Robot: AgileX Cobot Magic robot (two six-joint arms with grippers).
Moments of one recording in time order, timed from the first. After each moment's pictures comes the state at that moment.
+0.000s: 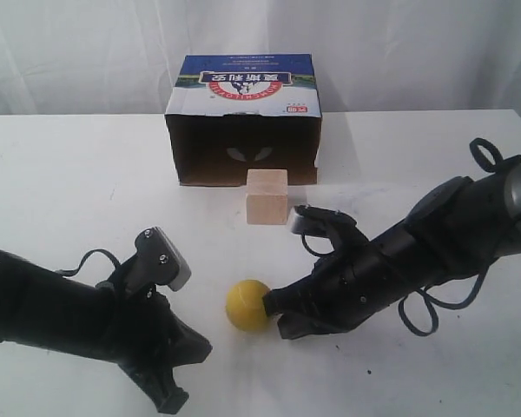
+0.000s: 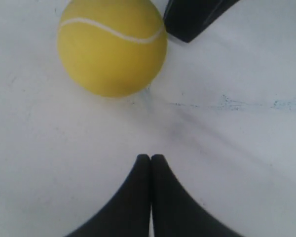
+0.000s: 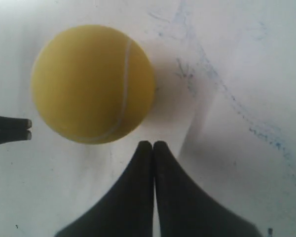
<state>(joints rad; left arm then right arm) -0.45 1.66 -0.56 -1.79 0.47 2.11 0.44 1.82 -0.81 1.17 0.58 -0.93</state>
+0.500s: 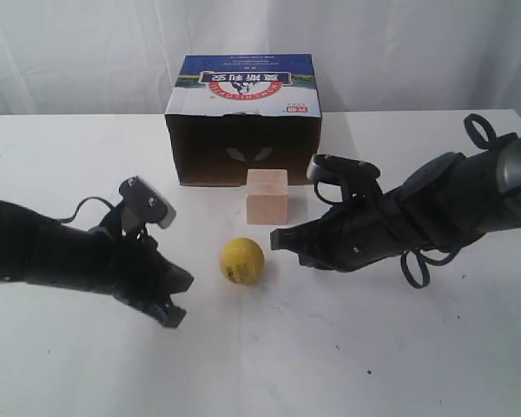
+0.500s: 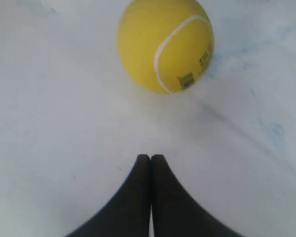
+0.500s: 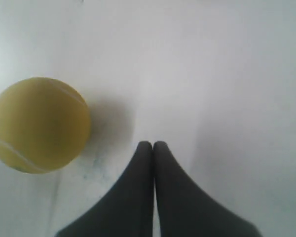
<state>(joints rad) -0.33 1.72 -0.71 -1.79 0.36 2.11 0.44 1.83 -0.90 1.16 0.24 -0.81</state>
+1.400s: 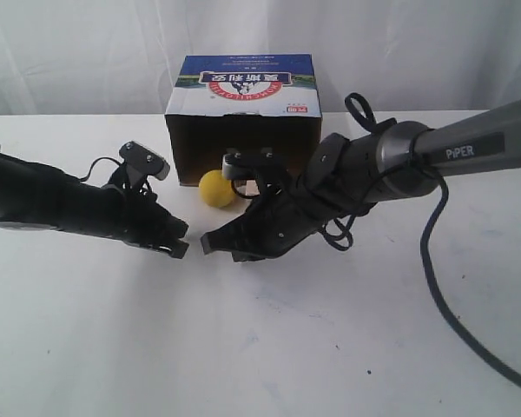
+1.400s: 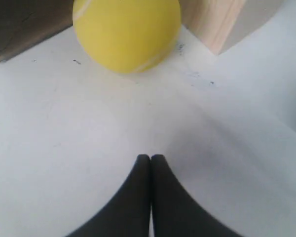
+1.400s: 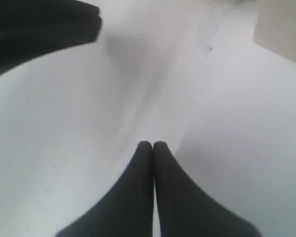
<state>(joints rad) -0.19 2.00 -1.04 -1.79 0.40 2.11 0.56 2.07 -1.26 0.82 0.38 -0.59</state>
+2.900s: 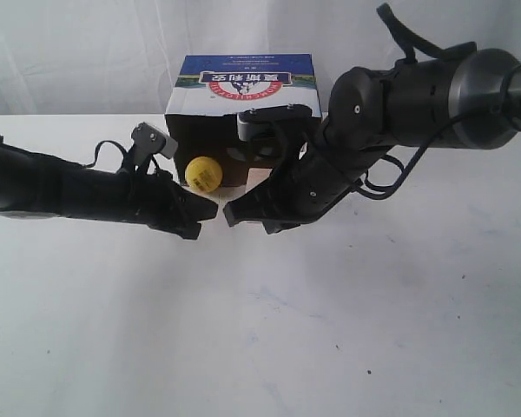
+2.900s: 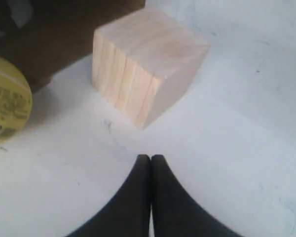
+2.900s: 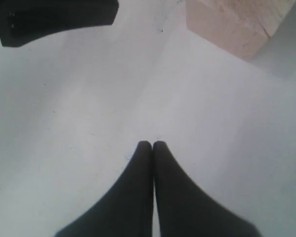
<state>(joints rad) -0.16 2.04 -1.11 -1.79 0.70 2.11 0.56 1.83 -1.26 0.26 0.59 -0.12</state>
